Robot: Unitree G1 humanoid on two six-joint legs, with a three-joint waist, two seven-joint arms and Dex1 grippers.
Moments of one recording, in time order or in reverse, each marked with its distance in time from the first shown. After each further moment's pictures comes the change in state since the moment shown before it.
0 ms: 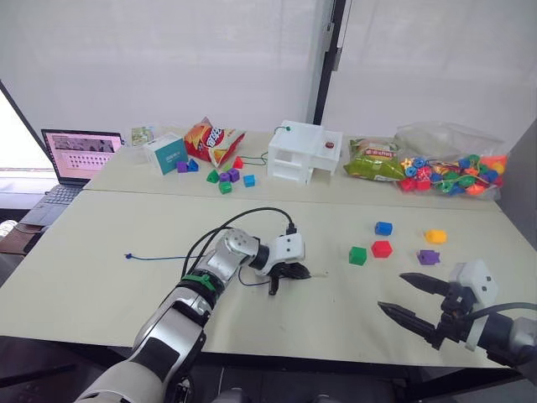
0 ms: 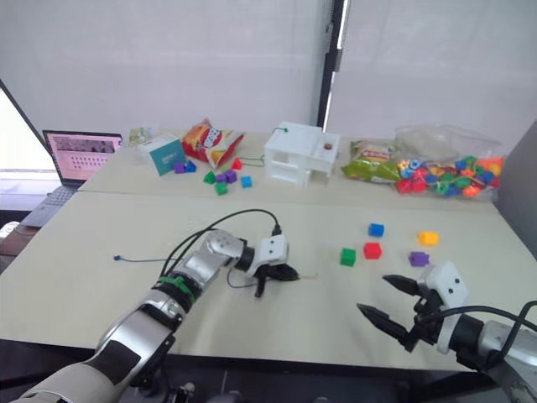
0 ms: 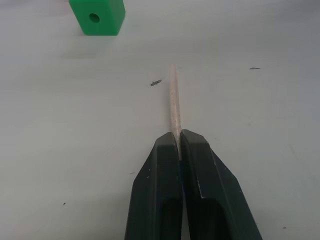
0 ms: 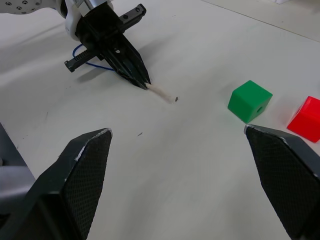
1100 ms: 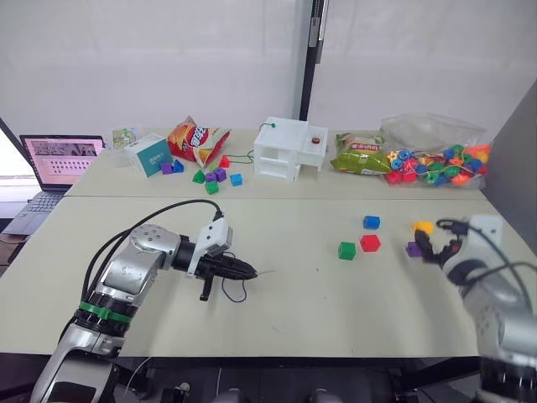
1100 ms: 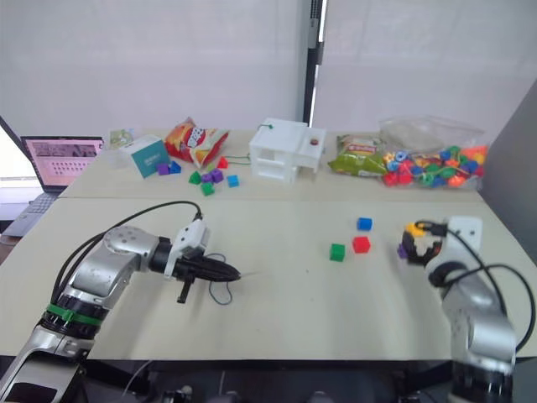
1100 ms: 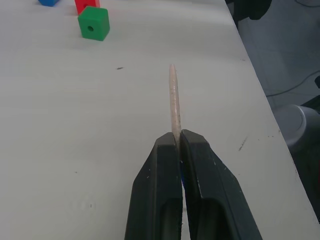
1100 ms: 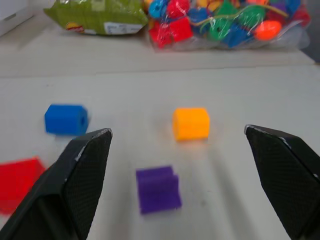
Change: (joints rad) left arm 0.324 0.430 0.193 -0.727 -0.346 0.448 -0.212; right arm -0.638 0.188 0.046 0.545 -0.324 0.084 -0.662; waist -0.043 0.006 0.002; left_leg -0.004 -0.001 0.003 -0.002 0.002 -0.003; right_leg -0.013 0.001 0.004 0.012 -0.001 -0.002
